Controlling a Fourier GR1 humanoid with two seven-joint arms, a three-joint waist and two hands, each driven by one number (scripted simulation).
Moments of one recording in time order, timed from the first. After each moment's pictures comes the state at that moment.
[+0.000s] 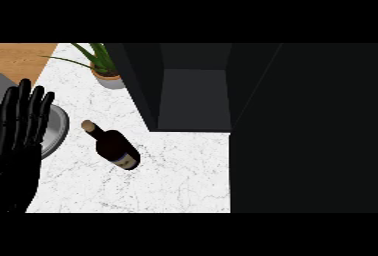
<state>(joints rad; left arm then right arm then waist) 0.01 0.11 0.02 -2.10 -0.04 -0.01 0.01 -0.02 -0.10 -0.04 -2.10 -0.01 -0.03 -0.02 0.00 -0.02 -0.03</state>
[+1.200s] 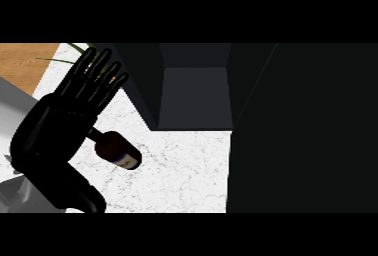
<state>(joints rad) -0.30 0.10 0.00 -1.92 0.56 -0.18 0.37 0.19 -0.13 0.07 -2.36 -0.20 0.14 0.25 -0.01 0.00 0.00</state>
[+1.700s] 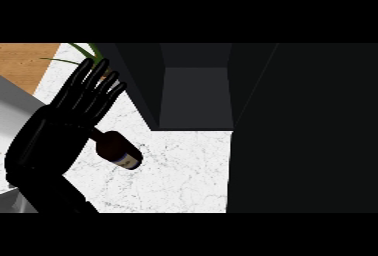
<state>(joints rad) -0.24 0.09 -0.01 -1.98 0.56 -0.19 0.38 0.16 -0.11 0.05 -2.39 -0.20 0.15 0.32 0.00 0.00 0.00</state>
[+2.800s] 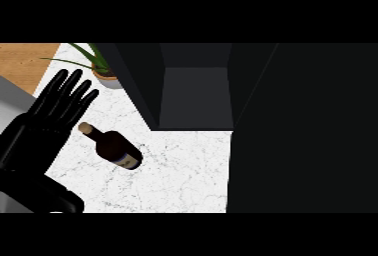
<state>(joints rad) -0.14 0.16 0.10 -1.93 0.52 -0.27 0.34 0.12 -0.07 0.05 -2.39 -0.17 0.17 0.36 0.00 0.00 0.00</state>
